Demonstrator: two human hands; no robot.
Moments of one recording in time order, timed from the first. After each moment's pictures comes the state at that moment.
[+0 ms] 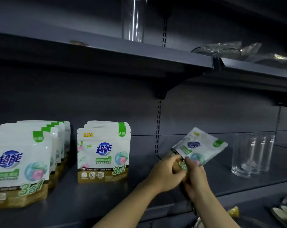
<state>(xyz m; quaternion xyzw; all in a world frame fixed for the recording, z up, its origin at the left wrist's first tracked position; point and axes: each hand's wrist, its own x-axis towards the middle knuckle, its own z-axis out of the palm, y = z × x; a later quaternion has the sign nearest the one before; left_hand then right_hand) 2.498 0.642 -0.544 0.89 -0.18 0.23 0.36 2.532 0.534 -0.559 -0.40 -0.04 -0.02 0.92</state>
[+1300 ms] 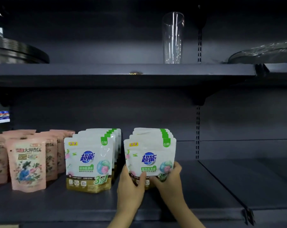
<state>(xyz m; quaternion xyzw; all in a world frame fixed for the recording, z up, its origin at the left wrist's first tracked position) 2.385 0.794 -0.579 0.77 0.18 0.44 0.42 2.462 0.693 -0.582 -0.68 -0.26 -0.10 0.68</state>
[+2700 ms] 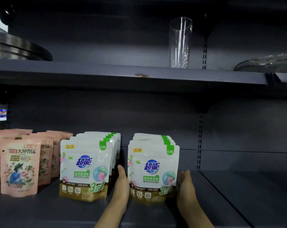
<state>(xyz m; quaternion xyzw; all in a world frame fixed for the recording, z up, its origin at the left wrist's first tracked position) 2.407 0.814 -0.549 0.59 0.18 0.28 0.74 2.500 0.678 -0.565 -0.46 -0.03 0.16 0.87</state>
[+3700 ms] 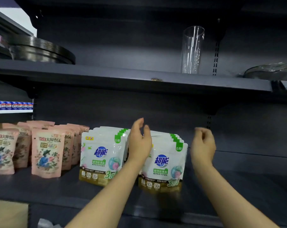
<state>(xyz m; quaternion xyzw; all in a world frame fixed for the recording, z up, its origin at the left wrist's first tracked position) 2.371 0.786 -0.448 0.69 0.07 0.53 0.49 2.449 0.656 -0.446 -0.61 -0.16 -0.27 0.72</state>
